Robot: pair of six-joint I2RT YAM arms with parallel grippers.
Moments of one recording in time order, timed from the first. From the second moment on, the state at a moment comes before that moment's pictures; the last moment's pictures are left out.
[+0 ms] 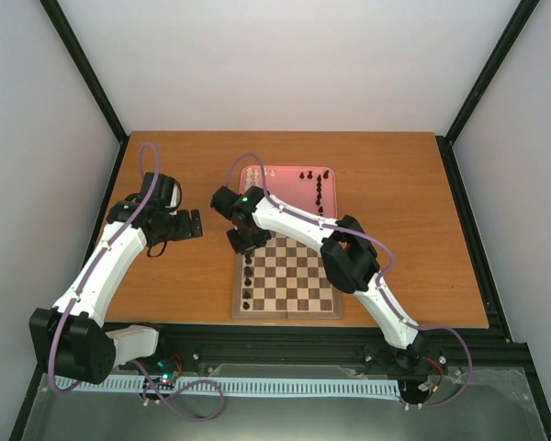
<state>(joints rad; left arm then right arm) -0.17 1.20 1.05 -0.96 -0.01 -0.36 0.95 2.34 2.08 -1.15 0.00 0.46</state>
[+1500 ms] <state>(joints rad) -0.17 1.41 1.16 -0.94 -0.01 -0.38 0.33 2.40 2.29 -1.07 0.09 0.30</state>
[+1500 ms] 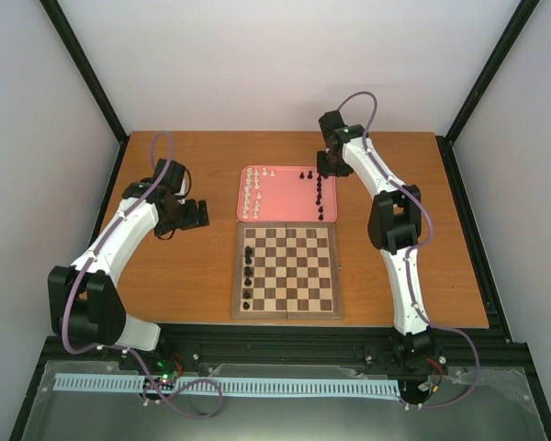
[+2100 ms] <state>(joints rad) -0.17 1.50 1.22 -0.93 -0.01 -0.40 0.29 2.56 2.42 -0.96 0.06 0.30</state>
